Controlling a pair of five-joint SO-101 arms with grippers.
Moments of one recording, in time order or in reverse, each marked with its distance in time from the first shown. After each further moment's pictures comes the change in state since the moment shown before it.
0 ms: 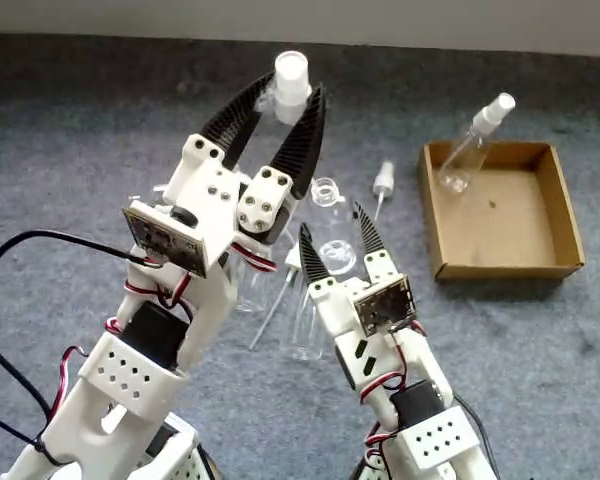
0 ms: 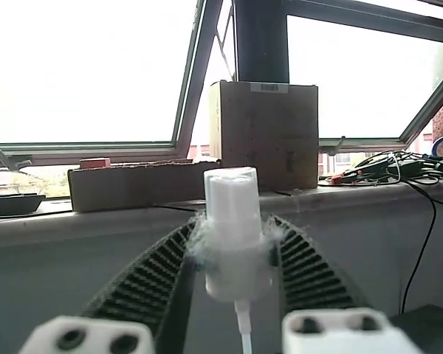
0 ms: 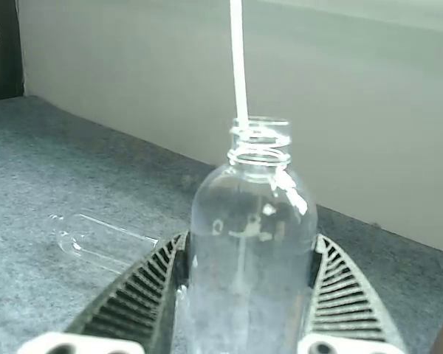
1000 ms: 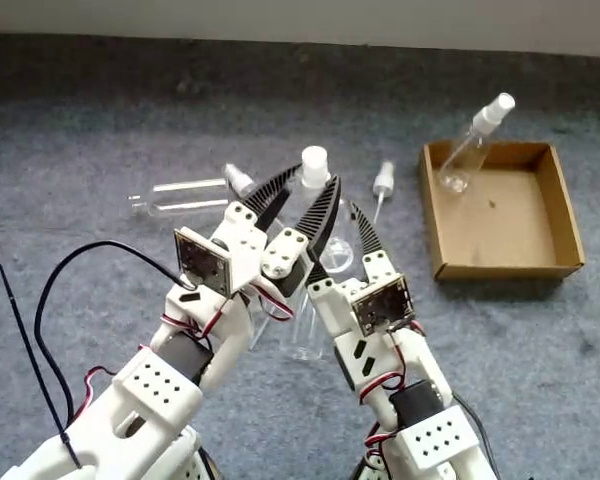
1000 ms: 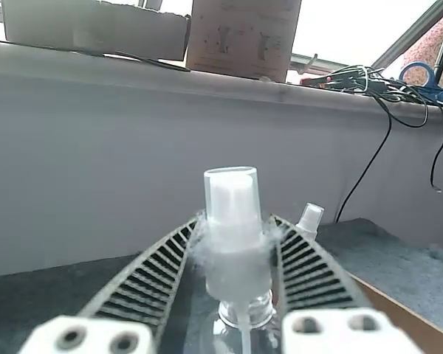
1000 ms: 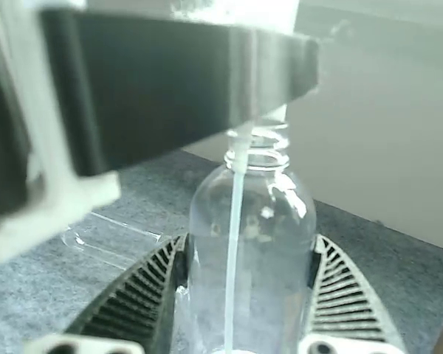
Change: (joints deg) left arm 3.9 0.0 26.5 -14.2 10.7; right arm -0.2 0.1 0.0 0.1 0.1
